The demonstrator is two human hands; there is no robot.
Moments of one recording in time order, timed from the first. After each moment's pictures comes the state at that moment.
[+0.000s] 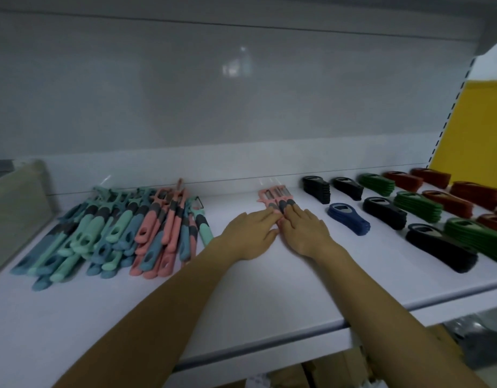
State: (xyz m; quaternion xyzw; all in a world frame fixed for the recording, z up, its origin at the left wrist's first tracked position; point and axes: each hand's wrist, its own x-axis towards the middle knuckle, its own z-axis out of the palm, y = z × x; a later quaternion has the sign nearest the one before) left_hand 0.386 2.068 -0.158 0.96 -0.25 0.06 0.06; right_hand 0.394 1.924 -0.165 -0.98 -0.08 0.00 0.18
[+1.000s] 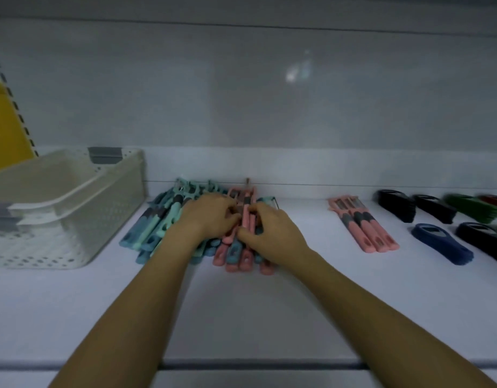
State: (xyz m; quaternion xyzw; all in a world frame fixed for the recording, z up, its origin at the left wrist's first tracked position) left_hand 0.347 2.246 -0.117 0.99 -0.01 0.09 0.05; right_hand 0.361 2.091 -0.148 -0.89 -0.31 -0.12 0.33
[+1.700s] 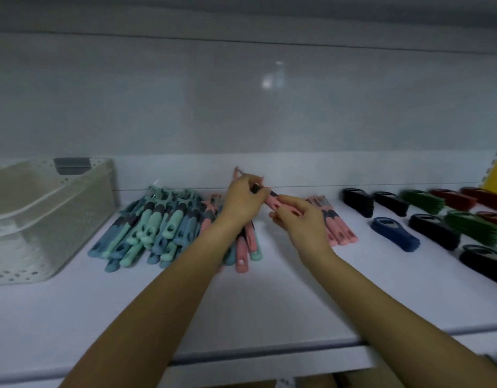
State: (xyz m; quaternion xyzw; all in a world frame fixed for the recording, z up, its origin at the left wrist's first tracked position) left_hand 0.372 2.136 -0.100 0.84 0.00 0.21 0.50; right_hand 0.356 2.019 -0.132 -0.71 -0.11 -0.10 0.69
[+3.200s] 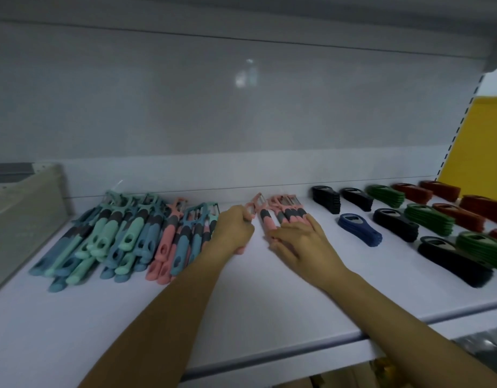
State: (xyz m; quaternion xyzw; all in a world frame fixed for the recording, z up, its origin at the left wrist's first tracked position) left_hand 0.385 2.097 -0.141 0.91 0.05 0.09 0.39; right_hand 0.363 1.934 -0.167 -0.90 -0.30 -0.27 0.16
